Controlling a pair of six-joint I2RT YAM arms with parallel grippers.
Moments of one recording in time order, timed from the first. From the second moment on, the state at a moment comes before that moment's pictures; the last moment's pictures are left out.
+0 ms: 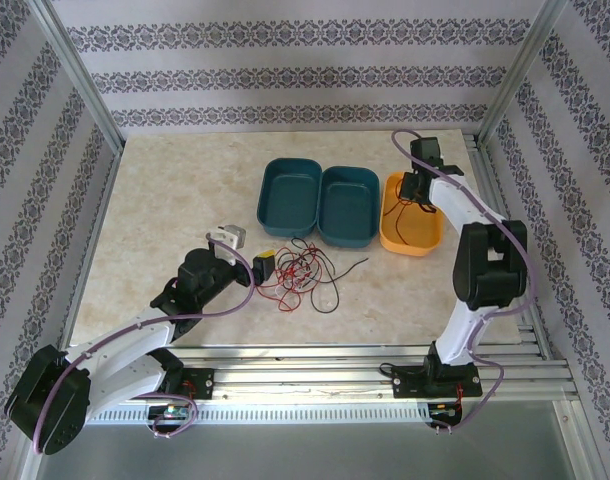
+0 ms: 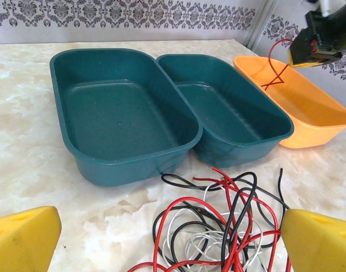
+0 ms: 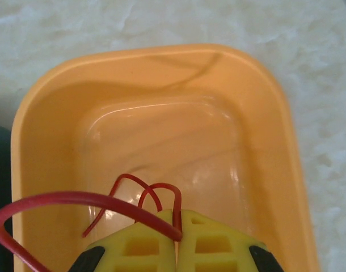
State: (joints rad) left arm -0.54 0.98 0.34 0.37 0.02 -0.22; right arm 0.05 1.86 1.41 -0.58 0.20 0.33
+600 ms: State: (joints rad) left arm -0.54 0.97 0.34 0.37 0.01 -0.23; right arm 0.05 1.99 1.48 -0.50 -0.01 0.31
